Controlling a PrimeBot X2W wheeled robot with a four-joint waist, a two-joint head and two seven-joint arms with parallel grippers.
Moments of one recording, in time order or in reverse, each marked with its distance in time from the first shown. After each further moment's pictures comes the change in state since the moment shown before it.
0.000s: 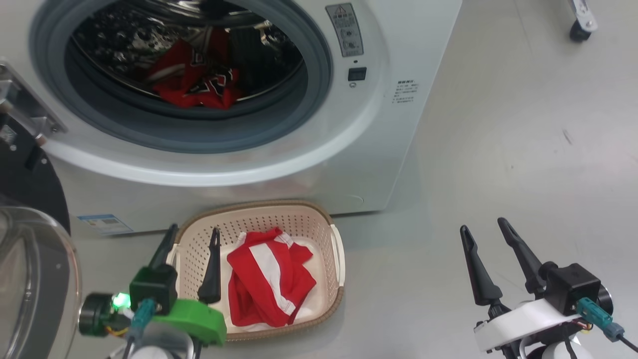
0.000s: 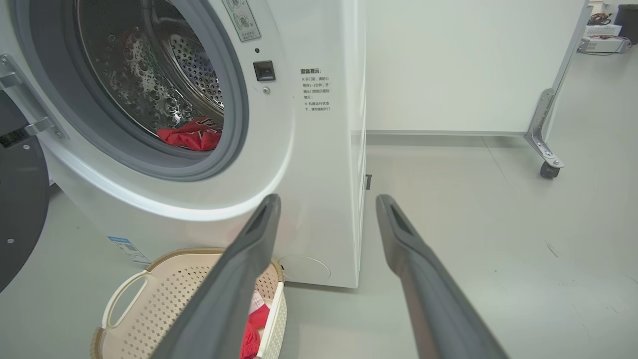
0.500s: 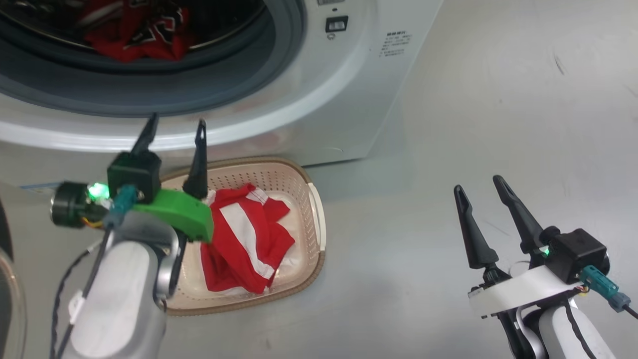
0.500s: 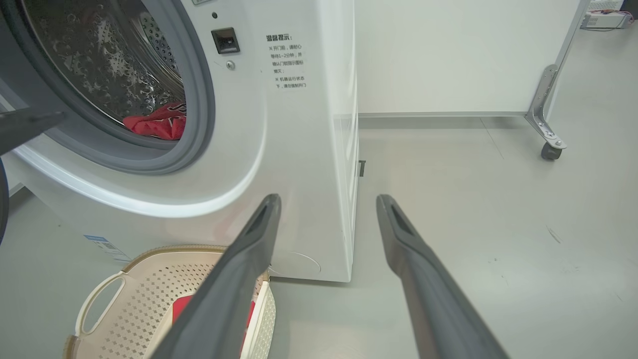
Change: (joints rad) left arm -0.352 0.008 0.005 0.073 0.002 -0.026 0.097; right arm -0.110 0.001 0.009 -0.022 0.011 0.027 -0.002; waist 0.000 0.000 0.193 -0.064
